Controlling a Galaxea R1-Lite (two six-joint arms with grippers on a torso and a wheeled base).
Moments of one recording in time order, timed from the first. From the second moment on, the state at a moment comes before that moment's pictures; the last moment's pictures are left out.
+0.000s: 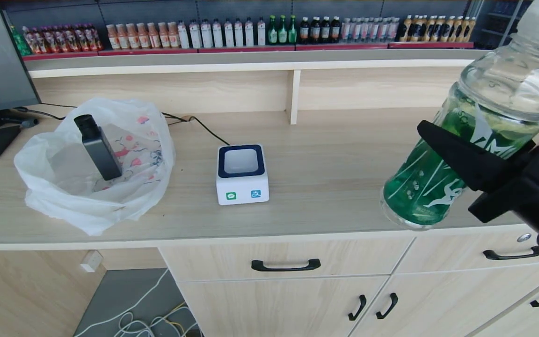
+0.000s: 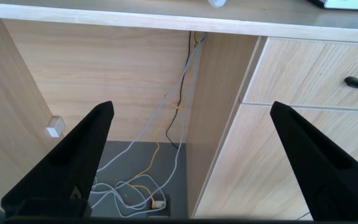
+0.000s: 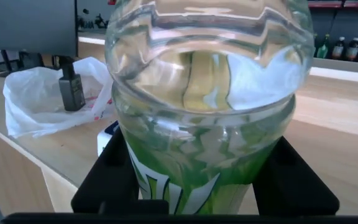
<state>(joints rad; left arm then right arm) 0.00 0.00 0.00 0.00 0.00 0.00 0.63 1.31 -0.47 -1.26 0.01 -0.15</state>
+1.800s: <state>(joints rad) 0.00 0.00 0.00 0.00 0.00 0.00 0.99 1.27 -0.20 -1.41 0.05 -1.34</state>
